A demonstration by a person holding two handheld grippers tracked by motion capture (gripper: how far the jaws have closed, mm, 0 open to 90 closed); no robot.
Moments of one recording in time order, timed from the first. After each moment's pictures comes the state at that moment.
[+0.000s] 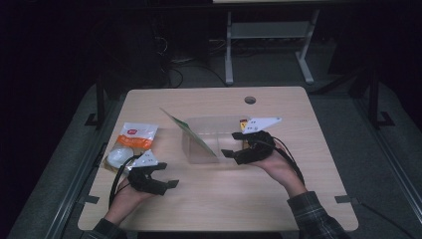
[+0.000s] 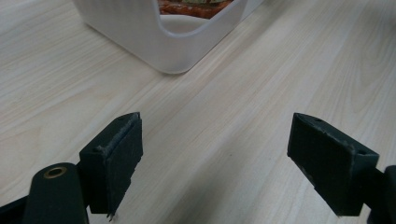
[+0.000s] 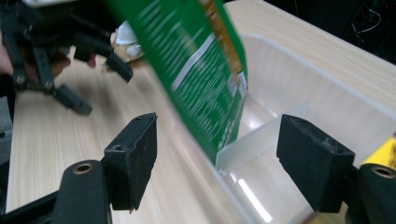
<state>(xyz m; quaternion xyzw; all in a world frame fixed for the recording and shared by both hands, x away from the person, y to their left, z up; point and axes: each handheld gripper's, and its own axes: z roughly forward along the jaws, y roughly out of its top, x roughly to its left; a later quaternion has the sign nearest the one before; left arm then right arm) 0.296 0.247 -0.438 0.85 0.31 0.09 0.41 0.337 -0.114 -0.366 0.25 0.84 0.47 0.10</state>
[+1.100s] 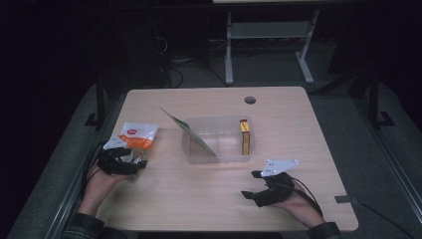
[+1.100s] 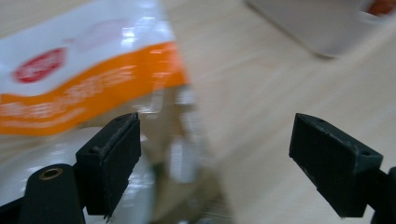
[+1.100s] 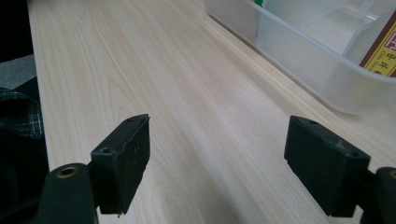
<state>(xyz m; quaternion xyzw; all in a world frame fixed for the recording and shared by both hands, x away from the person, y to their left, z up) 0.338 0.339 -0.421 0.82 0.43 0.17 0.34 0.266 -0.159 -0.440 0.28 0.86 0.43 0.07</state>
